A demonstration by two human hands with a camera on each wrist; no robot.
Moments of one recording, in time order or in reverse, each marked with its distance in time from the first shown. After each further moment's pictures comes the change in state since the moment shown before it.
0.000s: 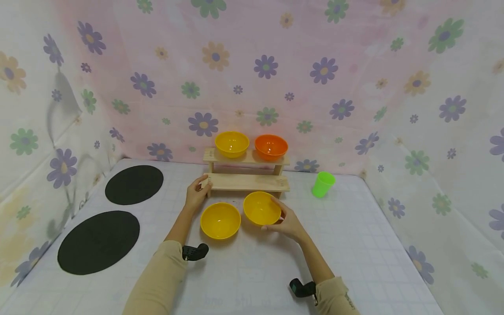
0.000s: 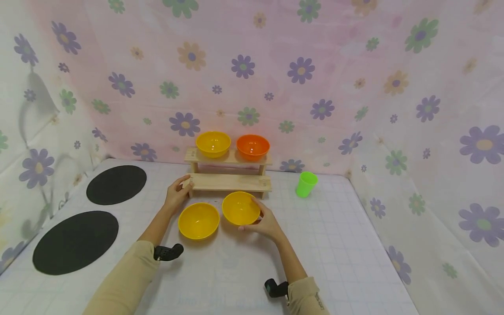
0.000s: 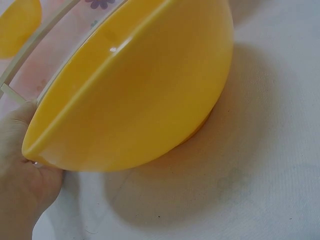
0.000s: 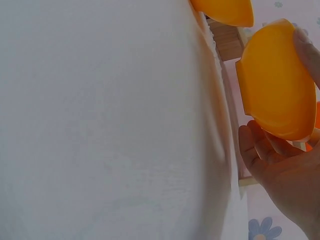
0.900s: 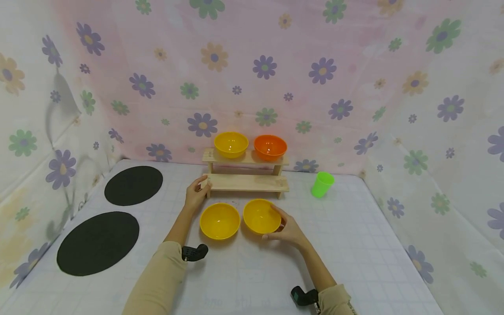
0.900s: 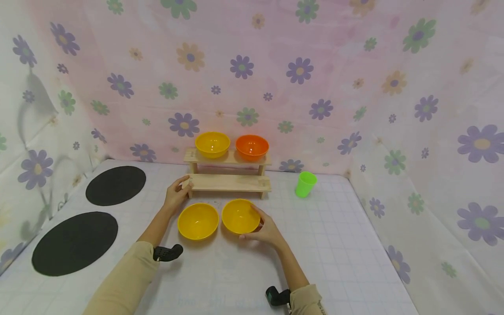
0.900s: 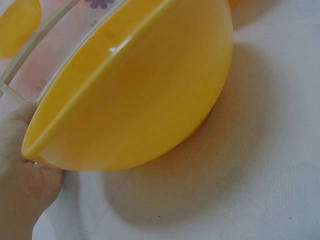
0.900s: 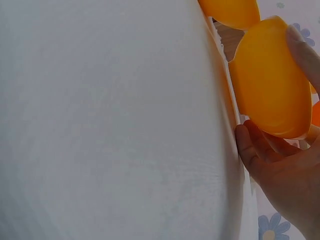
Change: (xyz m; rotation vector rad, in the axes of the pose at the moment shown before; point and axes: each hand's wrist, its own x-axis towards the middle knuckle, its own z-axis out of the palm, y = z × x) left_hand -0.001 0.004 -0.001 0.018 -0.014 -0.055; right_hand -0.013 0.012 0.002 0.016 -0.037 -0.012
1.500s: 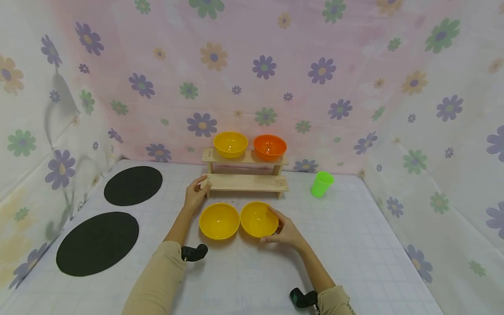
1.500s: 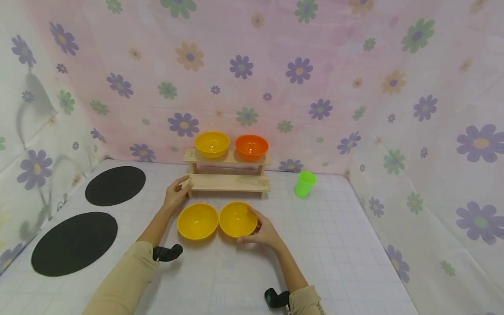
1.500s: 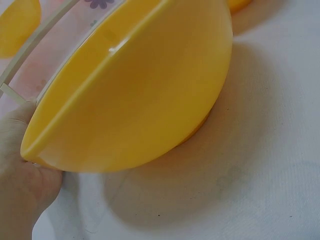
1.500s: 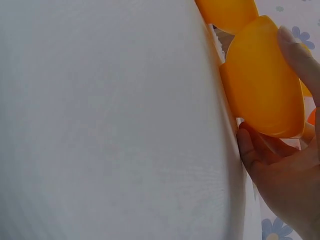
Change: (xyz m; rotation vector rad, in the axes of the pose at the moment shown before) left_hand 0.002 -0.004 0.001 -0.001 0.014 0.003; right_hand 0.007 0.033 0.004 -0.045 -0.011 -0.038
